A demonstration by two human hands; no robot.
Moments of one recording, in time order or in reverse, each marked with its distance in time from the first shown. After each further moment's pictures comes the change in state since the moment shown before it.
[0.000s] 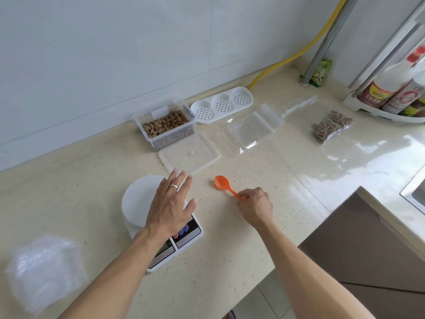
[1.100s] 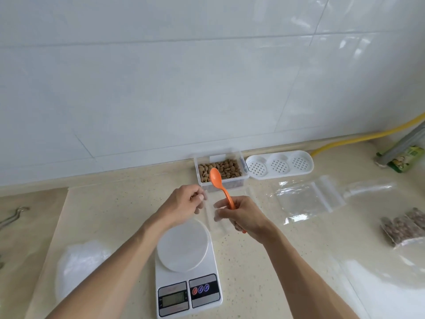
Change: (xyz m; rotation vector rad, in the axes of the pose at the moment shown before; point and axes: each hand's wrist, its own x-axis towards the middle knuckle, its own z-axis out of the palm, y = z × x) left_hand 0.064 -0.047 -0.106 -0.641 0.021 -0.495; right_hand 0.054 -0.178 -0.038 0.527 -0.764 -0.361
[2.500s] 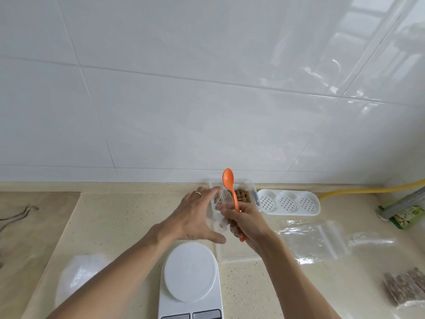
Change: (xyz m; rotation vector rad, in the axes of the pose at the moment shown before) left_hand 0.002 0.008 -0.047 0.315 -0.003 0.256; right_hand 0.026 -0.067 0.032 0.090 0.038 -0.033
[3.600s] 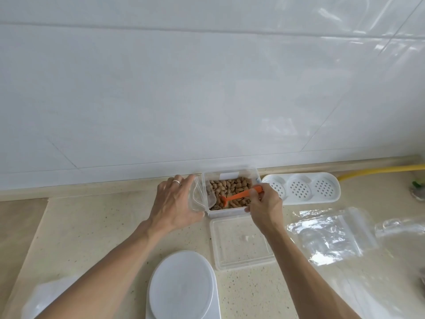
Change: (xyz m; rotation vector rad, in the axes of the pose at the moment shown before) left_hand 0.081 -0.074 0.042 0.300 0.192 -0.175; right_hand 0.092 0.044 -0.064 -0.449 0.563 -0.107
